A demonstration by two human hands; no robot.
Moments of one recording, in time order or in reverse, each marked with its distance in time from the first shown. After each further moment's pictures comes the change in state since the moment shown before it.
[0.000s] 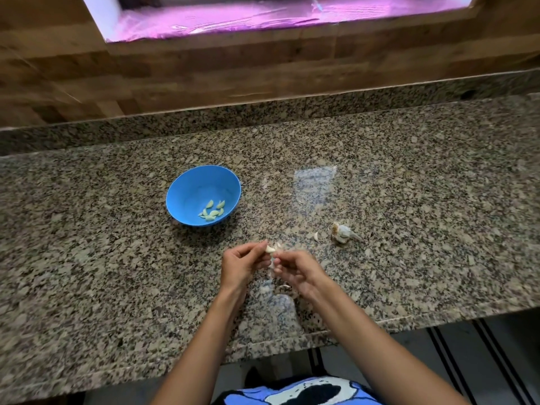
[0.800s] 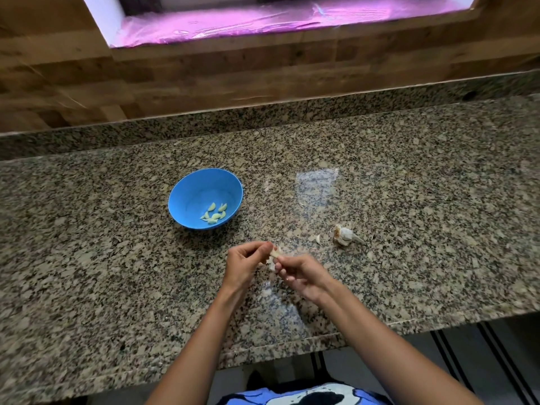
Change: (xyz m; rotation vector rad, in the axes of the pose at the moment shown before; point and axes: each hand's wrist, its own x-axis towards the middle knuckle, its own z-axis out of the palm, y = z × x) left_hand 0.002 0.010 -0.003 0.213 -0.110 0.146; right_hand -0.007 -0.006 -0.007 0.180 -0.220 0.150
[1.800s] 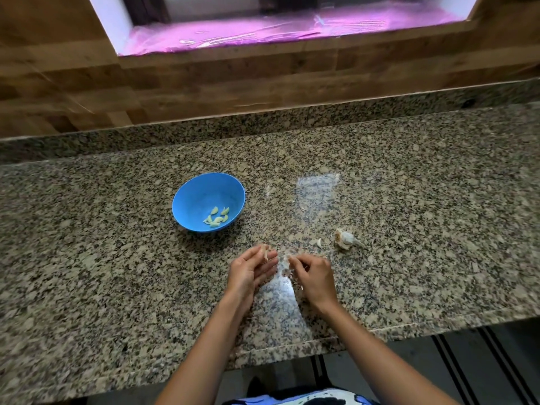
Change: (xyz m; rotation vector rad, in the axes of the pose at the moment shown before) left_hand -0.001 -0.008 0.006 -0.345 0.097 -0.326; right_hand 0.027 0.027 -0.031 -1.011 0.428 -0.725
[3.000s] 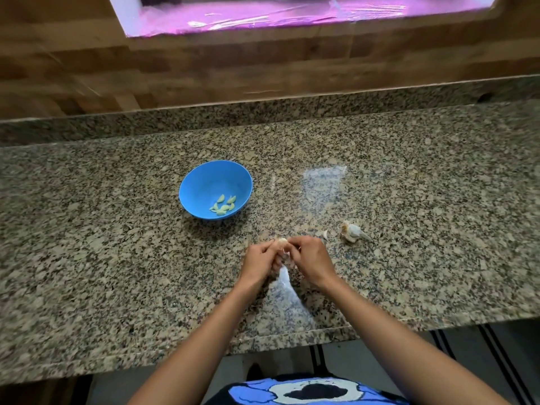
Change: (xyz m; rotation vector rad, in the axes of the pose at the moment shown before) left_hand 0.002 -0.008 0.004 0.602 -0.032 0.160; right_hand 0.018 -0.024 -0.001 -0.154 -0.208 -0.074
